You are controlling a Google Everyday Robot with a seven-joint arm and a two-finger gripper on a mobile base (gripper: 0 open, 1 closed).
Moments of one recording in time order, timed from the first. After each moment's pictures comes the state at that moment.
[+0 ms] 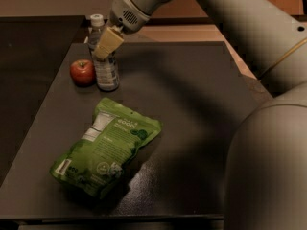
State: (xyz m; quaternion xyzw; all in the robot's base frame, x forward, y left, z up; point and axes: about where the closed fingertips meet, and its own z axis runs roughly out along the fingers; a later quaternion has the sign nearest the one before) arm 0.629 0.124 0.948 -0.64 0.67 0.24 0.28
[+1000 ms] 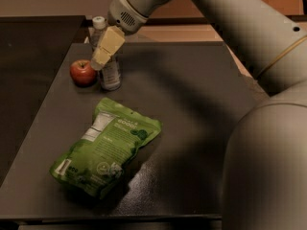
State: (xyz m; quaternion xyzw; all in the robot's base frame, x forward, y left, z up) arm 0.627 0.130 0.943 -0.65 0.67 0.25 0.28
